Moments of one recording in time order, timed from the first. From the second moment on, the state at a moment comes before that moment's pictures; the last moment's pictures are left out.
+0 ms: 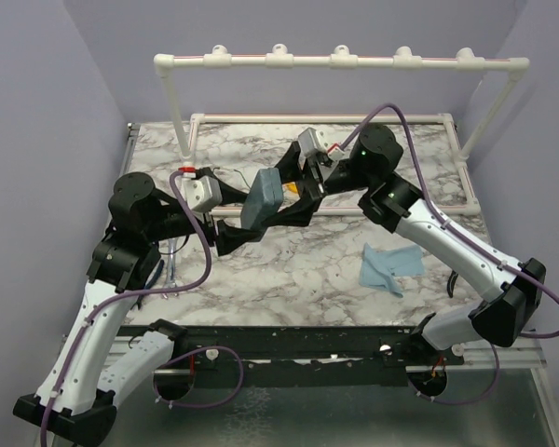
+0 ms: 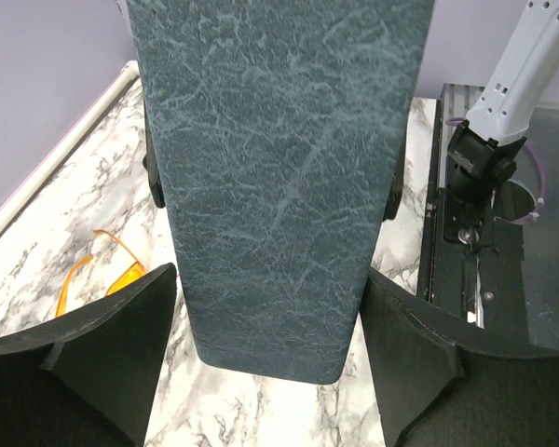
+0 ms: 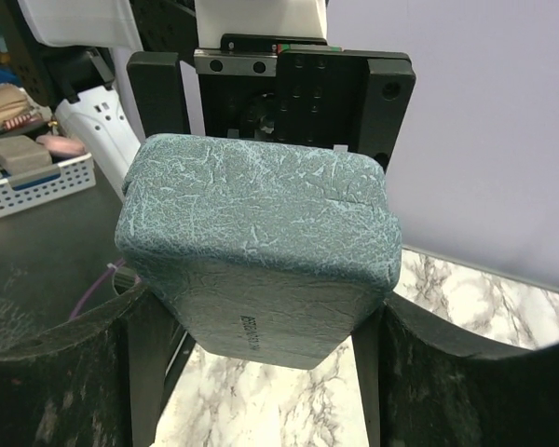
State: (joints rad) left arm -0.36 0.82 1.11 -0.38 0.94 0.17; right arm 0.76 1.43 1.40 0.21 -1.09 -0.01
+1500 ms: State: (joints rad) left arm -0.36 0.83 1.14 -0.36 0.93 0.15; right arm 0.79 1.43 1.45 0.05 -0.91 -0.10
